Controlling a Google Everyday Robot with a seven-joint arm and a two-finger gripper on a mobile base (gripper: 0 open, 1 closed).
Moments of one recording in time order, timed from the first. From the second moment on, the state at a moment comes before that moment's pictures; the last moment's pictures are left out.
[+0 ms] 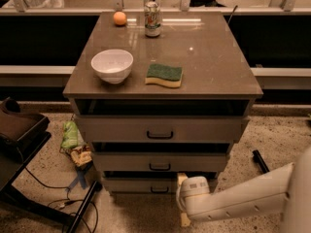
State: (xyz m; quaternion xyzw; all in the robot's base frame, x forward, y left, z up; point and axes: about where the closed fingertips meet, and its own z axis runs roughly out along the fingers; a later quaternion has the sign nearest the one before) arm 0.465 -0.115 0.364 -0.70 0.69 -0.11 0.16
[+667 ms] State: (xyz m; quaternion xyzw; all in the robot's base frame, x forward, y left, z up) arm 0.486 -0.079 0.230 -0.72 0.68 -0.06 0.11
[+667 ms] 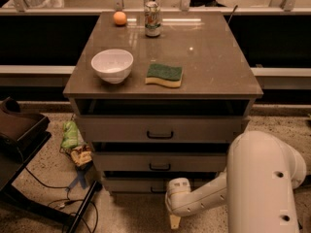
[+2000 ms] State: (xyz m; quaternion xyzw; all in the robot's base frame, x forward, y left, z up) arm 0.487 -0.040 0.167 -0.74 0.67 -0.03 0.10
